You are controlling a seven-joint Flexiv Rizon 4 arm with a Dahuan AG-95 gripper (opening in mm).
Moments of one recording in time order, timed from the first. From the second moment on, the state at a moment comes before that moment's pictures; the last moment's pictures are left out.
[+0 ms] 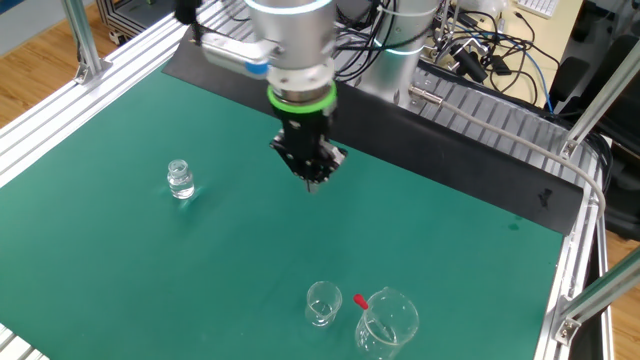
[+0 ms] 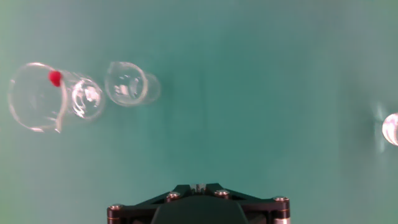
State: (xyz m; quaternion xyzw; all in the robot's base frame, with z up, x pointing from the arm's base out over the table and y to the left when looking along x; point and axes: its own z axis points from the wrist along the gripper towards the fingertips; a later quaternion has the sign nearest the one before) arm 0.499 0.060 0.167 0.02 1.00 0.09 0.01
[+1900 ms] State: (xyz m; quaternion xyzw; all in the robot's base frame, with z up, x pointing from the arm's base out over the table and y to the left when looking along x) arm 0.549 0.144 0.162 0.06 1.00 0.05 -0.02
